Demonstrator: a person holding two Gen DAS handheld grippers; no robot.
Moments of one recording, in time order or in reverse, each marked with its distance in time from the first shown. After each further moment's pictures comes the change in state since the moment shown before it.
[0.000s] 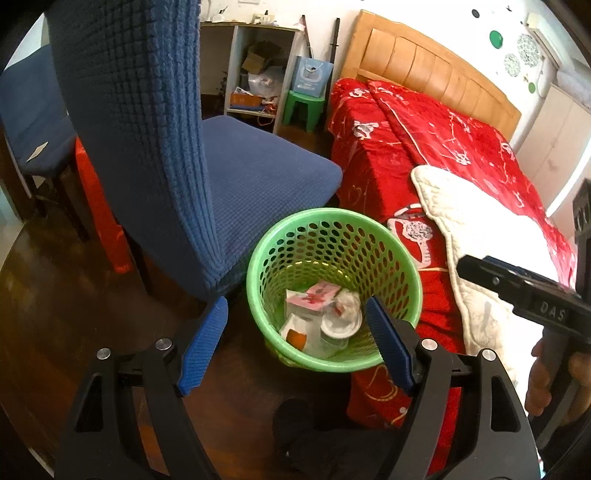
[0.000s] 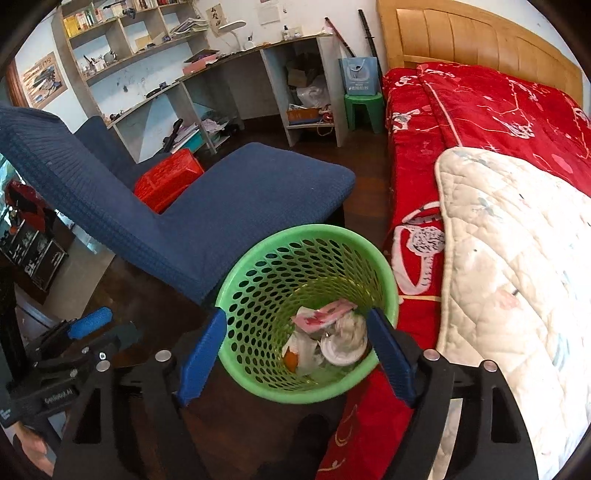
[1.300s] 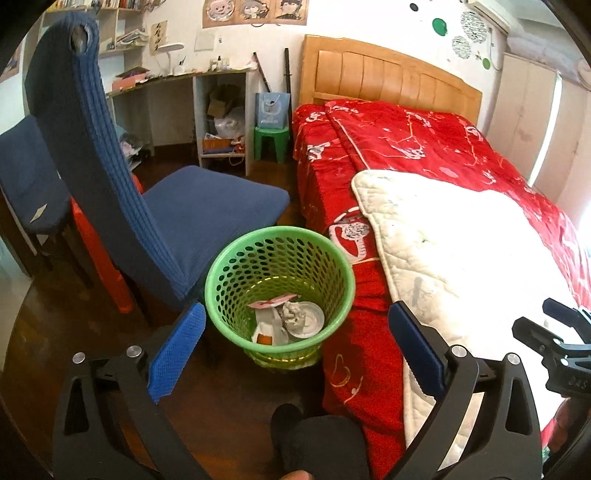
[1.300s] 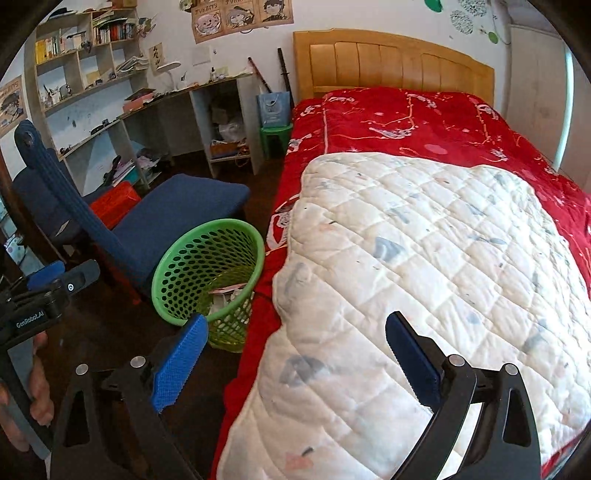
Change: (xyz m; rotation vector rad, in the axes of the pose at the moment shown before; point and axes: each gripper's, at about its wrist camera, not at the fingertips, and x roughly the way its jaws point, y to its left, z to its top) left arm -0.089 -0.107 -0.042 0.191 -0.128 0.007; right arm -0.179 -0.053 -0.131 0.106 -0.148 -0.290
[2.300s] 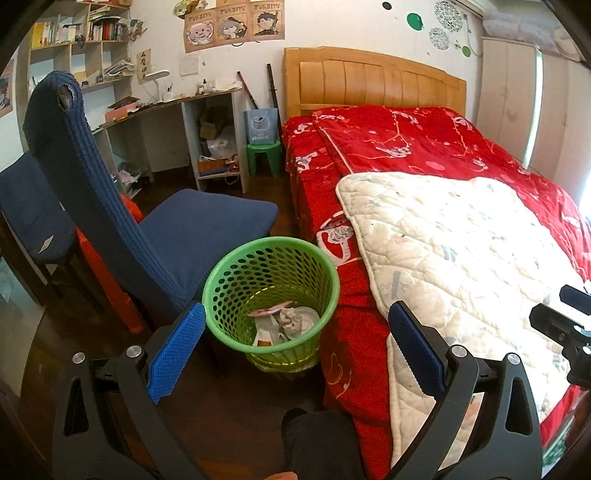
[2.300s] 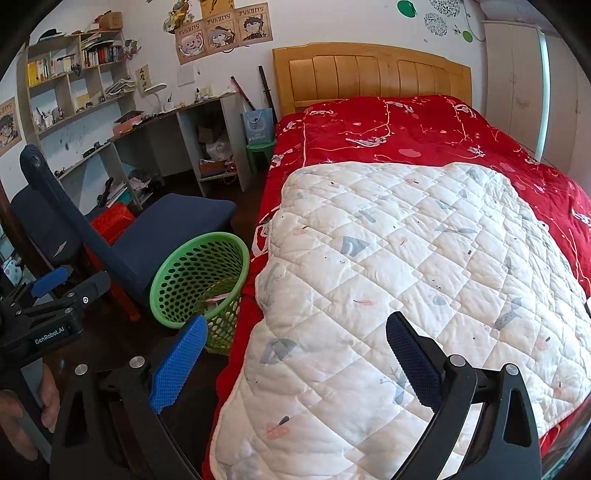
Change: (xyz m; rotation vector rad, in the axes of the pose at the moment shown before) left arm -0.027 -0.043 -0.011 0.098 -0.051 0.035; right arm -0.047 -0.024 -0.019 0.063 -0.058 -0.020
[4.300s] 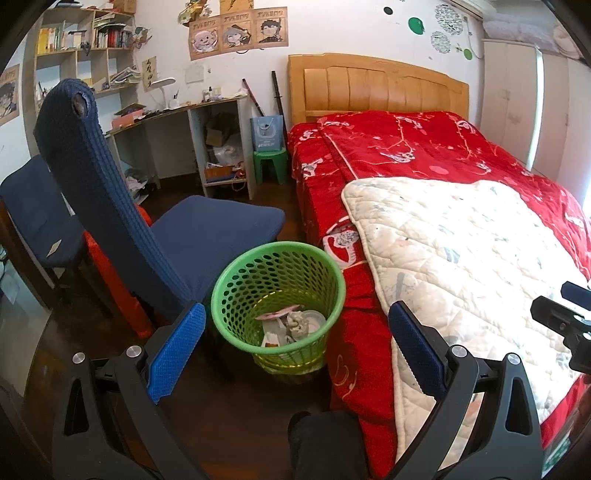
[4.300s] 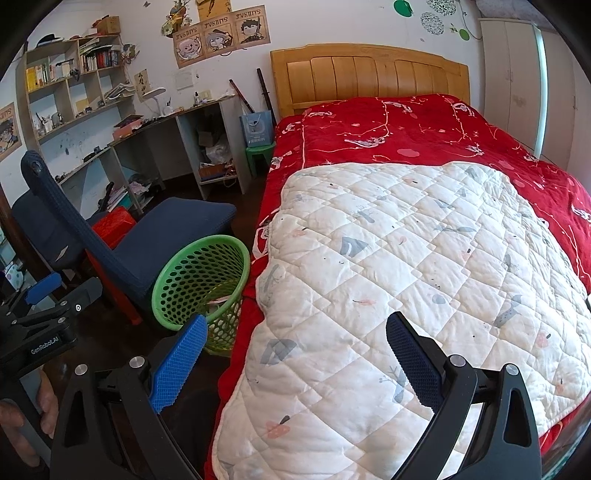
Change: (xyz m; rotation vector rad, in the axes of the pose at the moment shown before) left arm -0.014 -0.002 -0.005 0.003 -0.028 0.031; right arm -0.003 -0.002 -0.002 0.020 -0.008 0.006
